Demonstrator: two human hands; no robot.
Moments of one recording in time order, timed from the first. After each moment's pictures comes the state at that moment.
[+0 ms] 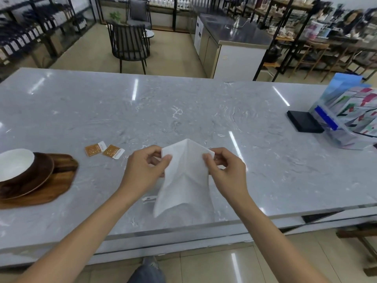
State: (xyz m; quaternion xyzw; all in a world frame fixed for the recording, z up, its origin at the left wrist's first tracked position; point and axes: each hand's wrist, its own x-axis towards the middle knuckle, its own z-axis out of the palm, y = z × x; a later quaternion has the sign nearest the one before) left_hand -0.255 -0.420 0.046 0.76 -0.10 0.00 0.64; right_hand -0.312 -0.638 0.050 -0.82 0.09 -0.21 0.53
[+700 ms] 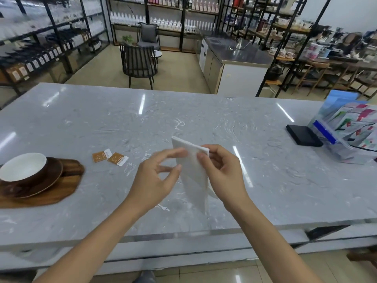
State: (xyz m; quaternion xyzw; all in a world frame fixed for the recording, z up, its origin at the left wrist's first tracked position) left_hand -0.301 -0.437 0.083 0.76 -0.22 0.08 0.60; right_hand -0.337 -0.616 0.111 -0.75 0.01 -0.16 0.64
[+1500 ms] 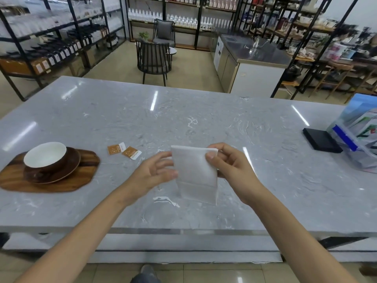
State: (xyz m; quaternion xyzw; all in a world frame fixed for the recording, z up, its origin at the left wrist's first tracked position) left_hand -0.277 -0.384 0.052 0.66 -0.18 -0.17 0.71; right_hand -0.316 -0.634 0.105 -0.71 -0.07 0.02 0.70
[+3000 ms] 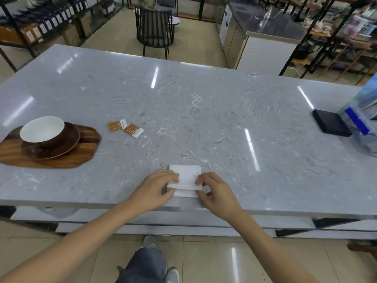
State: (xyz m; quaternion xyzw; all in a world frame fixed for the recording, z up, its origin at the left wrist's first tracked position) left_hand -0.305 -0.376 -0.068 0.89 -0.28 0.00 0.37; right_hand -0.348 -0.627 -0.049 -0.94 -0.14 -0.02 0.32
